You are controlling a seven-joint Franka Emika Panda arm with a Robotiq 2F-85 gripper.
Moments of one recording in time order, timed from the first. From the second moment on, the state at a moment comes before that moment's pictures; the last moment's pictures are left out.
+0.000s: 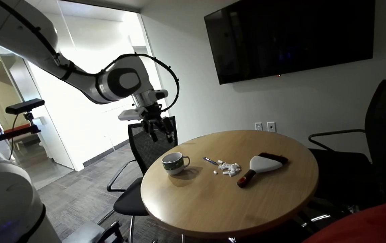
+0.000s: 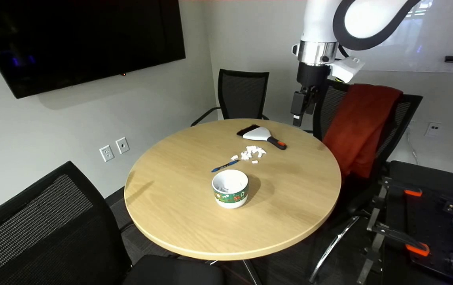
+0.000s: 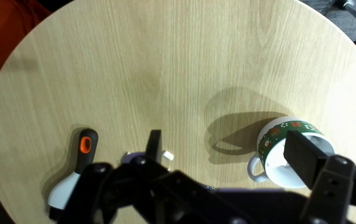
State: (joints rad) arm -0.04 -0.27 0.03 -2.56 -0.04 2.42 0.08
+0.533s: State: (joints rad) arm -0.04 -0.05 0.03 -2.45 -0.03 2.52 0.08
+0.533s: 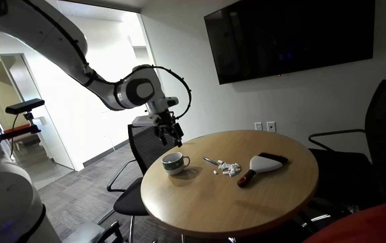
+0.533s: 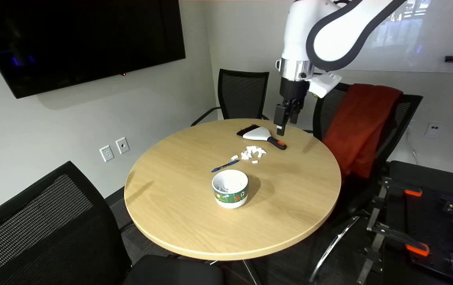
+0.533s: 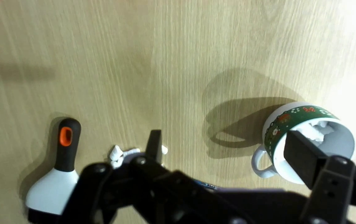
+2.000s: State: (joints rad) arm 0.03 0.31 0.06 -2.23 0.10 2.60 0.11
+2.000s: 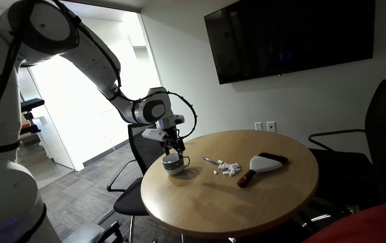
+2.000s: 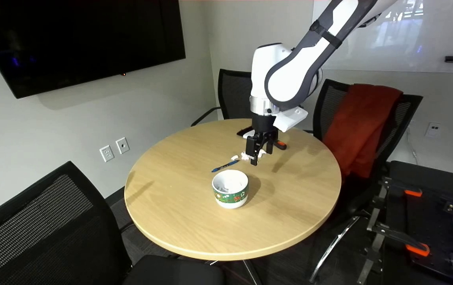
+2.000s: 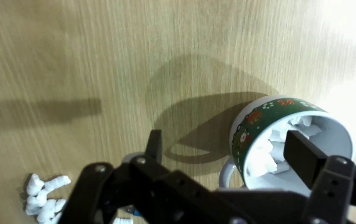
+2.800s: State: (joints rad) arm 0.15 0.41 -0.04 -2.19 0.02 2.70 0.38
